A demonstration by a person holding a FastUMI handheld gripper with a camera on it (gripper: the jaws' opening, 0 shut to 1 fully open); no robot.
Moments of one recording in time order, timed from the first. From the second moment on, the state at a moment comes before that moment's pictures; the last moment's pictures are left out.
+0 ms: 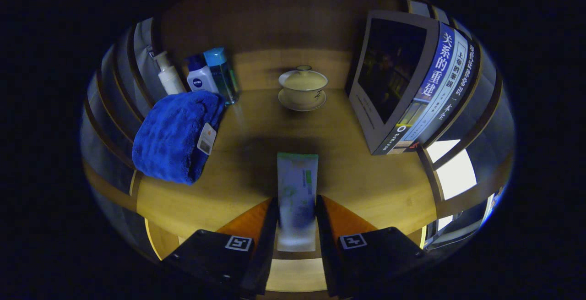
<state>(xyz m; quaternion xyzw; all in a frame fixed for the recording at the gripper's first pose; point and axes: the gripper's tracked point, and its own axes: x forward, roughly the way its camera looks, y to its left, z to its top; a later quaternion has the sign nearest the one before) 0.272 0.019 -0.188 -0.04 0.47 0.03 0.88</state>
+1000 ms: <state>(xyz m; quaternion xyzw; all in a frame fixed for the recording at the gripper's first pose) 0.172 0.033 -0.089 0.00 0.28 0.07 0.96</state>
